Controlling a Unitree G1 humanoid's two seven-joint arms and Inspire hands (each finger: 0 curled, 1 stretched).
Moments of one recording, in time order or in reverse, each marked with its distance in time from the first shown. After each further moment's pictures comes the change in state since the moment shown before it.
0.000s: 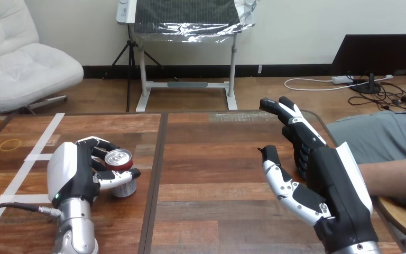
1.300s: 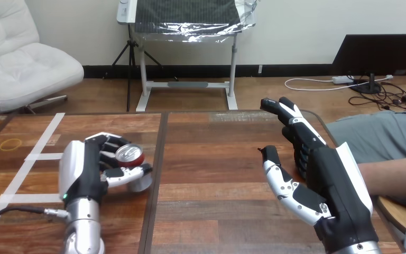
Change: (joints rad) left arm 0.024 -0.029 0.015 -0.026 -0.074 -0.136 -0.055; right arm 0.000 0.000 -0.002 0.000 0.000 0.003 0.001
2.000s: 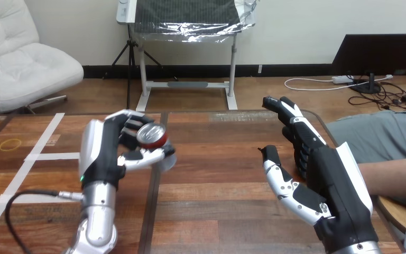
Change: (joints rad) left arm 0.032 -0.032 0.001 -0.224 -0.009 -0.020 -0.086; right arm 0.000 0.002 0.000 0.000 0.000 0.000 0.000
